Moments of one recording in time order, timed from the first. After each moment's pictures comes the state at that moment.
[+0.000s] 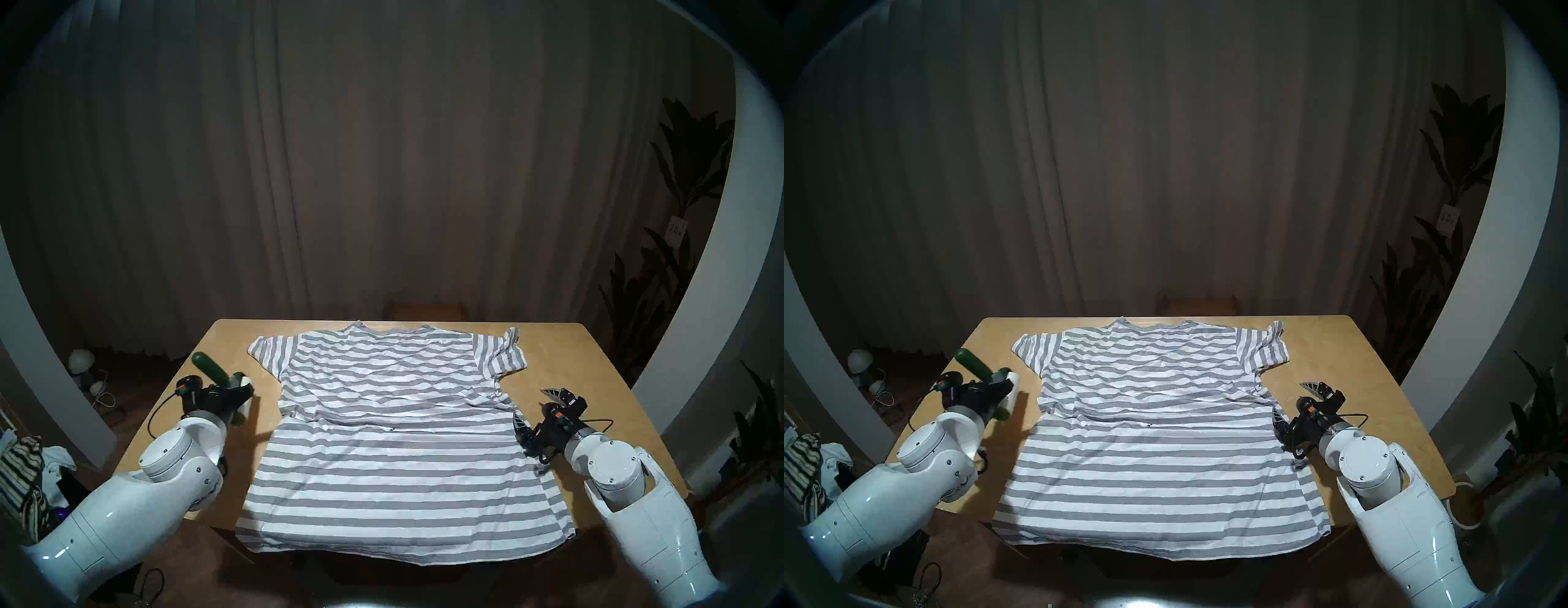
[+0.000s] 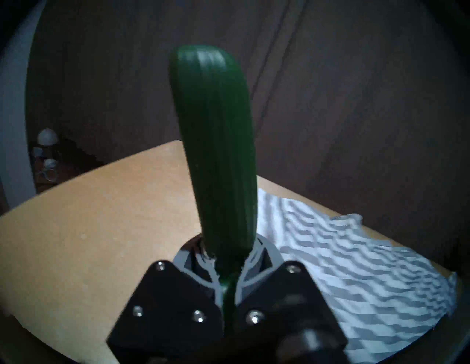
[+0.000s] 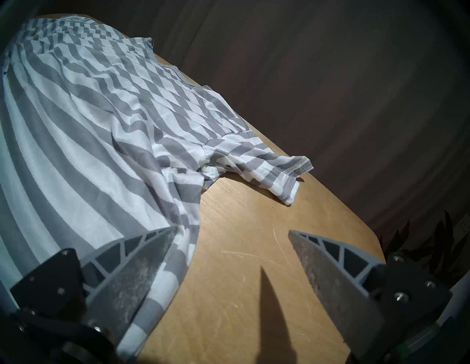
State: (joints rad) left arm 1.77 -0.72 -1.26 -1.88 -1.21 -0.16 0.53; right arm -1.82 -1.07 1.56 -1.65 -0.17 0.11 0.24
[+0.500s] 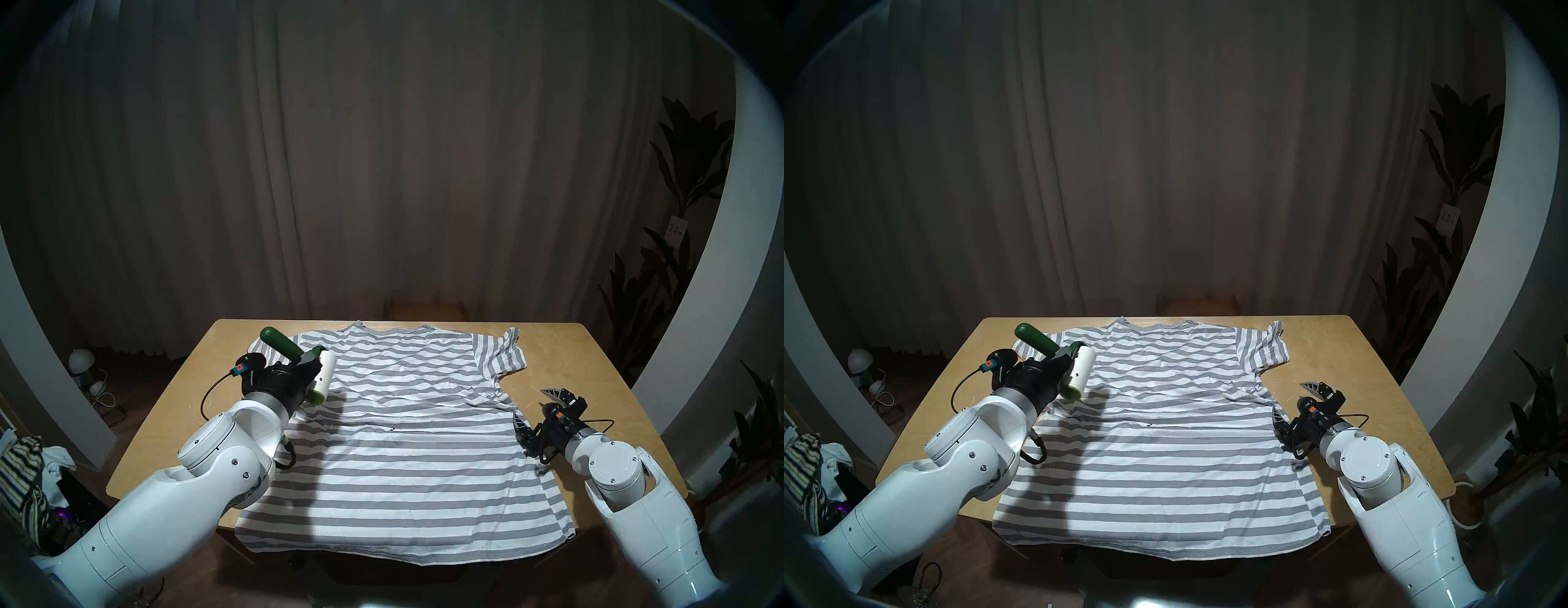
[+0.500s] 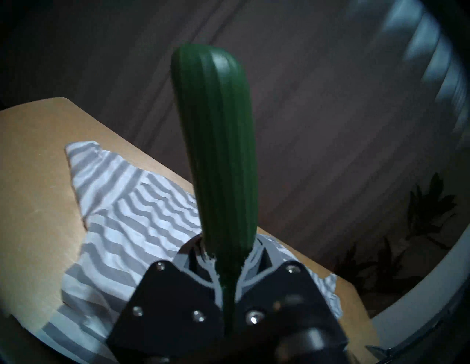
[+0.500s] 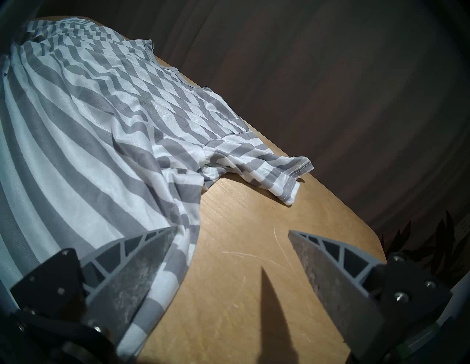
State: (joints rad) left arm 1.68 -0.83 -1.15 -2.09 -1.33 -0.10 0.47; right arm -1.81 -1.07 1.56 -1.64 -0.16 0.09 0.24
